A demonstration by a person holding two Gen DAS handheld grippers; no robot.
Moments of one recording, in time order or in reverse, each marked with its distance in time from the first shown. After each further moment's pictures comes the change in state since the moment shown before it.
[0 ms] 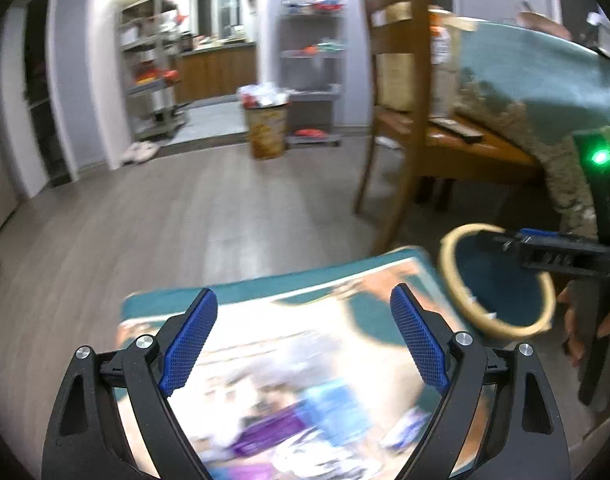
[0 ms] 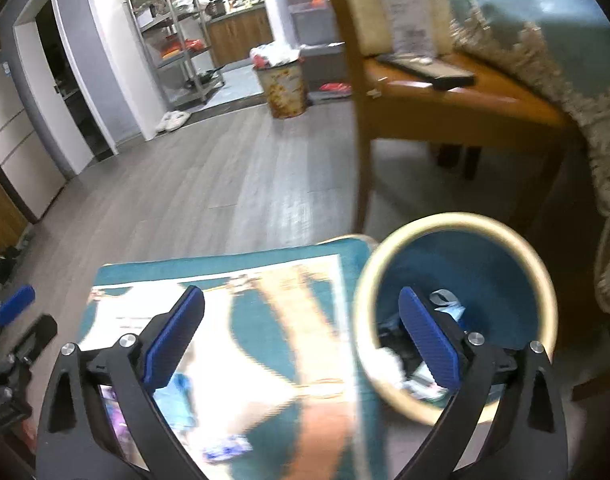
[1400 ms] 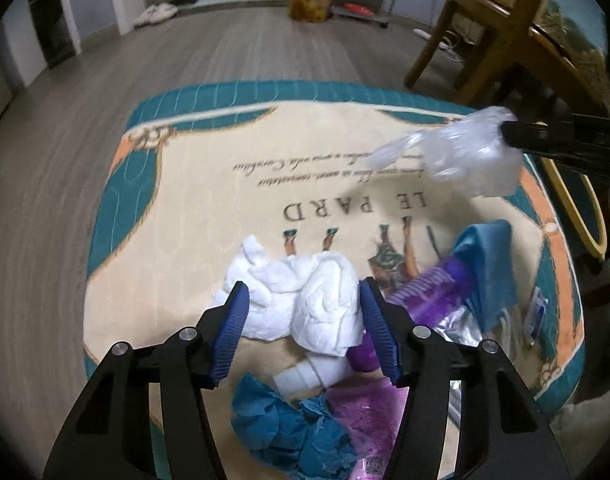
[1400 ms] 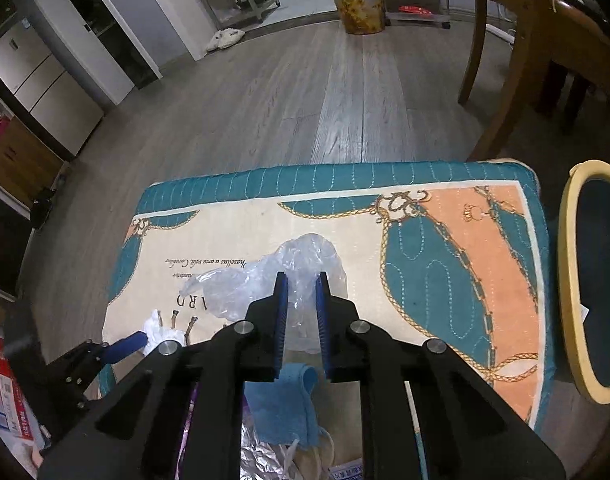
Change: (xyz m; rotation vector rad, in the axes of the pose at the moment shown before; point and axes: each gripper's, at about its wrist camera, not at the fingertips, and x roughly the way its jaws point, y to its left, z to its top) left arm 0.091 0.096 -0.117 -0.152 0.447 -0.037; right arm 0.102 0.119 -0.041 -0.080 0.274 0.160
